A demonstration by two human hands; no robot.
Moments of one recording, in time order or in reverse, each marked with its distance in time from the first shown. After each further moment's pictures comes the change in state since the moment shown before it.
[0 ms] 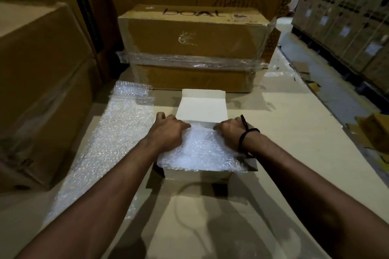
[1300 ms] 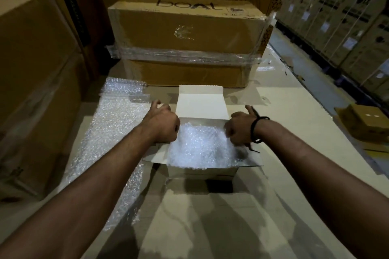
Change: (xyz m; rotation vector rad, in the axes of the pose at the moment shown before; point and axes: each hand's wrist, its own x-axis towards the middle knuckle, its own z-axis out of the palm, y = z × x) left_hand 0.013 -0.035 -0.010 0.155 -0.072 0.096; right_hand 0.002 0.010 -0.018 -0.050 -0.417 0.048
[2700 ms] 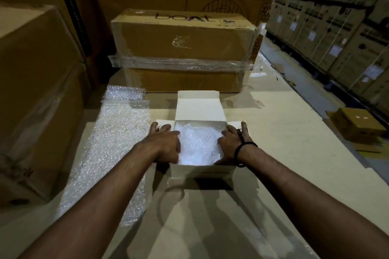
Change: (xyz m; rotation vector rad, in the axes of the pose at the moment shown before) left_hand -0.048 0.027 -0.010 -0.145 -0.366 -0.026; right_hand -0.025 -0.058 0.035 -0.014 0.107 0.198
